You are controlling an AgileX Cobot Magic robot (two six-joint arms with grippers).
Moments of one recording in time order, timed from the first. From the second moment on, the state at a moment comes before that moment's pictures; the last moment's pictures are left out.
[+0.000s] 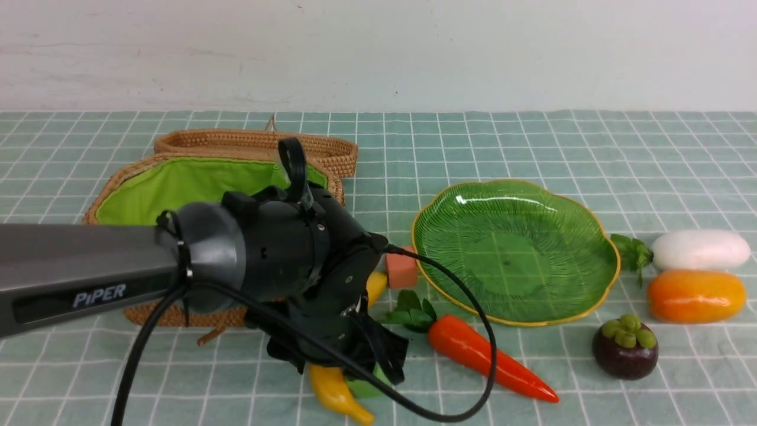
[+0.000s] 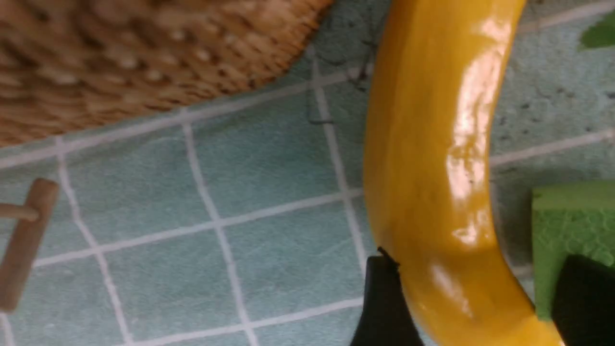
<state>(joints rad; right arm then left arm) 0.69 0.43 -0.97 0.18 1.21 0.05 -0.72 1.85 -1.22 0.27 0.79 -0.67</state>
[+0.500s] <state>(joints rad) 0.69 0.43 -0.97 0.21 1.21 0.01 -0.71 1.85 -1.22 0.16 0.75 -0.63</state>
